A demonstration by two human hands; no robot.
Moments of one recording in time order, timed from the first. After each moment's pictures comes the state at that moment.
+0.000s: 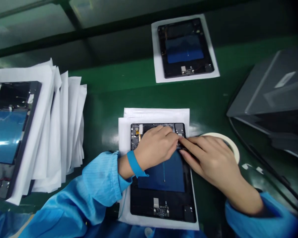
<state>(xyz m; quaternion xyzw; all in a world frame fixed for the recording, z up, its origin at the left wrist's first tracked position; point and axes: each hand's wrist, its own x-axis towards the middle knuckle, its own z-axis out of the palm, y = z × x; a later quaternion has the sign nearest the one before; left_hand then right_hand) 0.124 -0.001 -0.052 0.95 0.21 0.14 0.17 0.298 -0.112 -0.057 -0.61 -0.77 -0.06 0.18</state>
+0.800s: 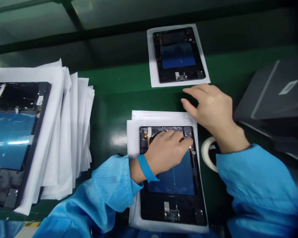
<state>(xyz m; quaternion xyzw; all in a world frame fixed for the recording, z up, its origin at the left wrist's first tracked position) 0.122 -0.003 -0.048 0.97 0.19 0.09 0.15 0.324 0.016 -0.055 -0.71 -0.68 -0.09 0.16</state>
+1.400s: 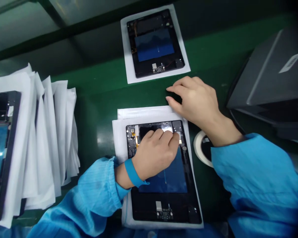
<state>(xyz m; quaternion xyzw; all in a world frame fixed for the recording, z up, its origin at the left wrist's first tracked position) 0.122 -0.012 -0.045 0.97 0.19 0.13 0.02 0.325 0.018 -0.067 -0.71 -0.68 -0.02 0.17</state>
